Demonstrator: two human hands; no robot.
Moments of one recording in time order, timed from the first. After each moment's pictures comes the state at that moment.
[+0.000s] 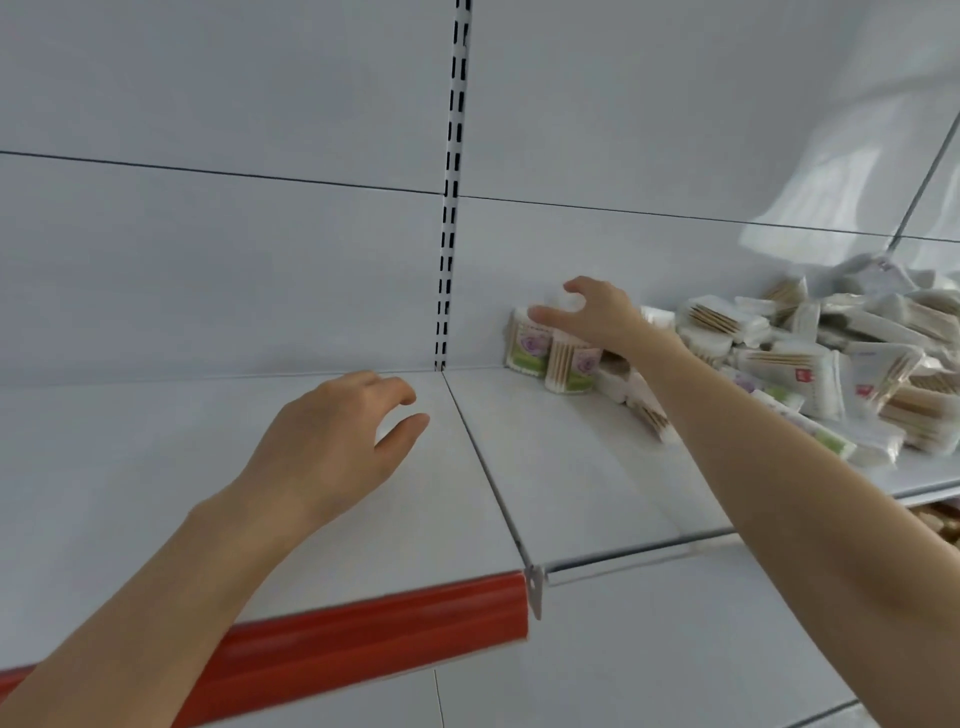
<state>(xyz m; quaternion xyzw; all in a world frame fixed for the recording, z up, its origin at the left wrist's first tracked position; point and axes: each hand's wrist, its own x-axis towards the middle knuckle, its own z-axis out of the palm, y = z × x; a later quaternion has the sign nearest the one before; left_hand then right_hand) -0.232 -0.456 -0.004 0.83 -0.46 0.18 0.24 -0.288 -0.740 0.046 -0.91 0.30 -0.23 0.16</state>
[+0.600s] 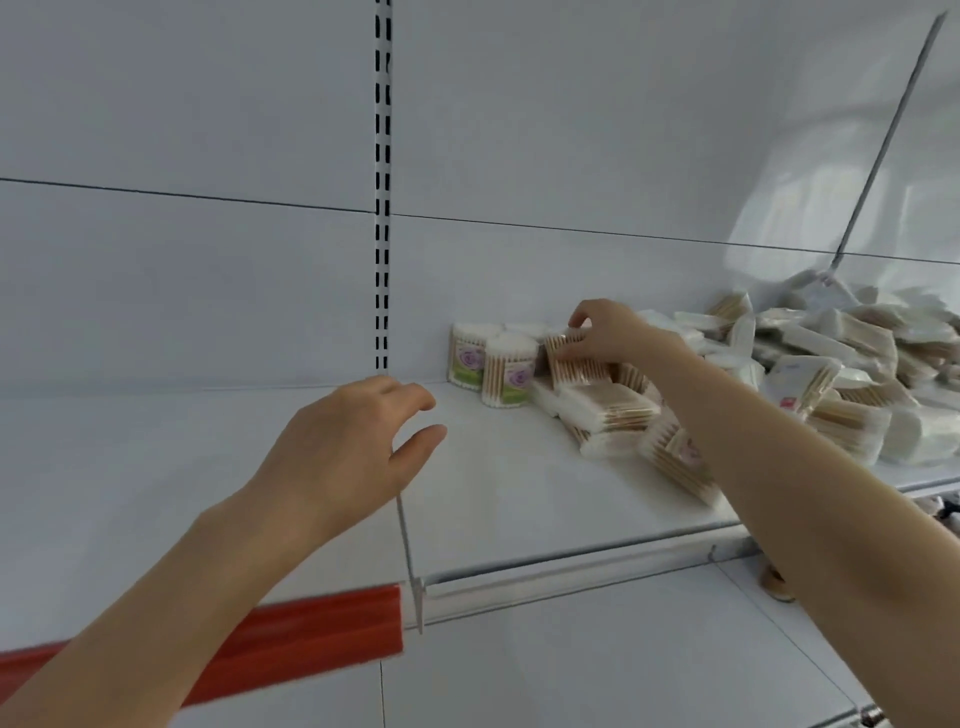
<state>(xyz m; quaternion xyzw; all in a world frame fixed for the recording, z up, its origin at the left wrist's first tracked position) -0.291 -0.503 0.010 0.79 -0.51 0.19 0.28 -0.343 -0.806 0.055 -0.93 0.31 -0.17 0.07</state>
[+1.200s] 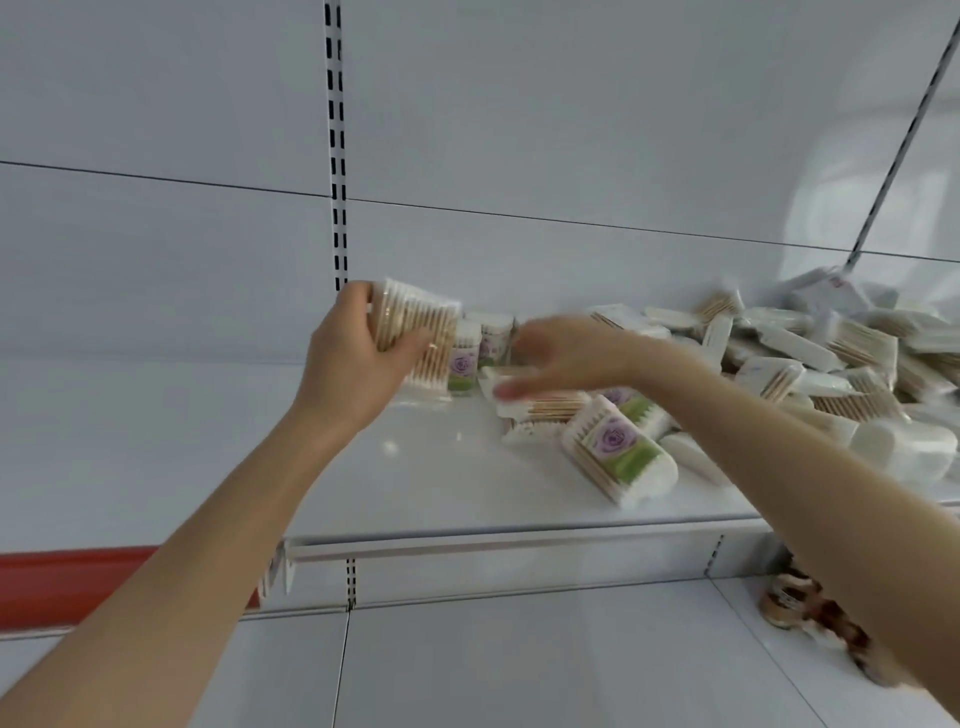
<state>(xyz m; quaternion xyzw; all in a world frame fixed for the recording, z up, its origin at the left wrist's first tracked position) -0.328 -0.590 0.027 0.72 -0.35 0.16 0.57 -0.418 -0.769 0.068 -0.99 0.14 -0.04 0.09</state>
